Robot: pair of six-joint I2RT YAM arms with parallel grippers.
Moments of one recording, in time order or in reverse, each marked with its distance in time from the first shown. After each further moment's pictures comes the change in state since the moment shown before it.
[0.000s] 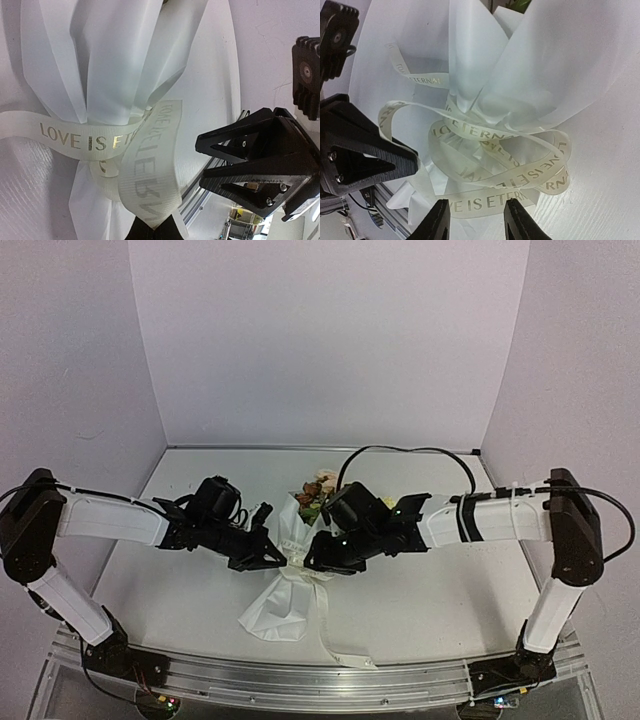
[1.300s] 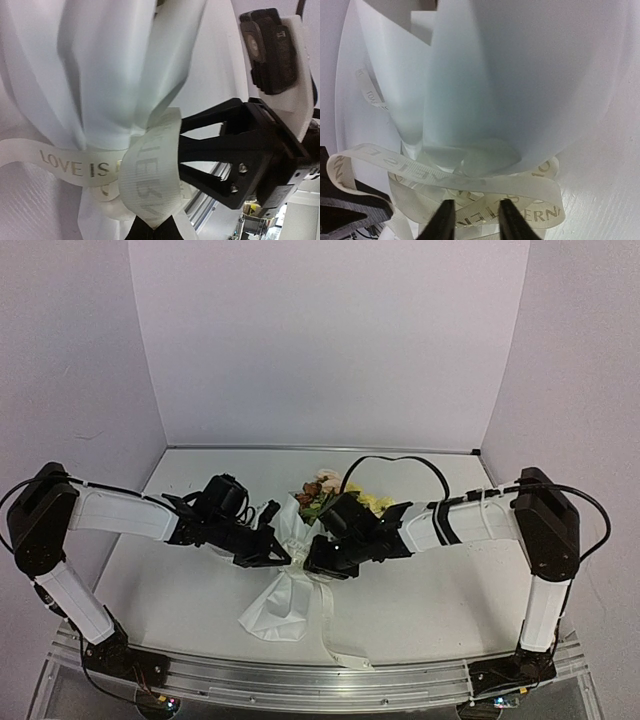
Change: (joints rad) left arm 0.000 0.068 0.053 -0.015 -0.006 0.097; right arm -0.013 0.118 0.012 0.075 0.041 0.111
